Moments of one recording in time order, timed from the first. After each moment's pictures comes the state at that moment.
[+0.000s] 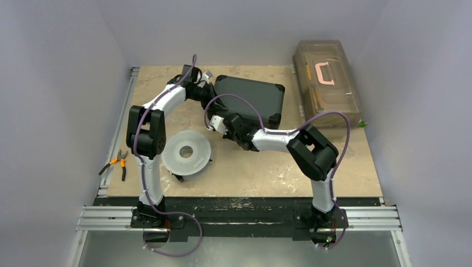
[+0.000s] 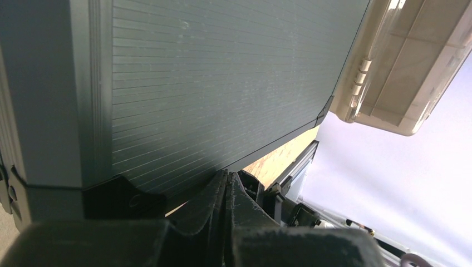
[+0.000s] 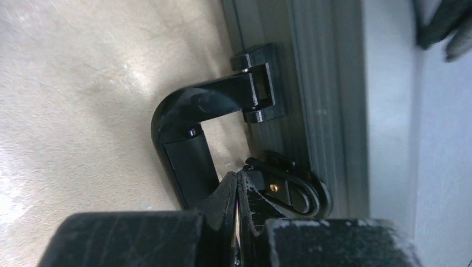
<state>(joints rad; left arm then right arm) -0.23 2.11 1.68 -0.56 0.73 -0.65 0.84 1.96 1.20 0.00 0.33 -0.54</state>
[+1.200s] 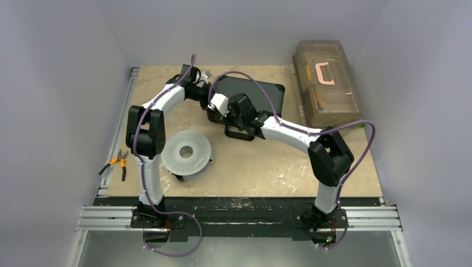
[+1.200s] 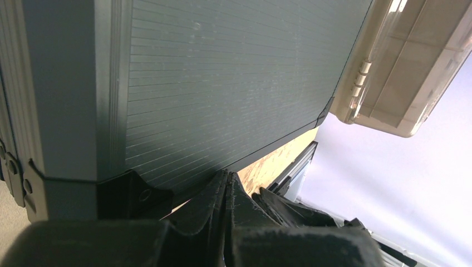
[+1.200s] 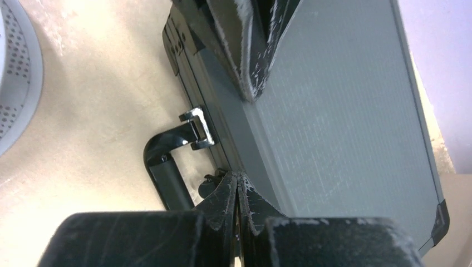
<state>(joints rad) -0.22 2.11 1.68 -0.57 0.73 -0.65 0.79 1.83 1.36 -0.16 0.18 -0.43</state>
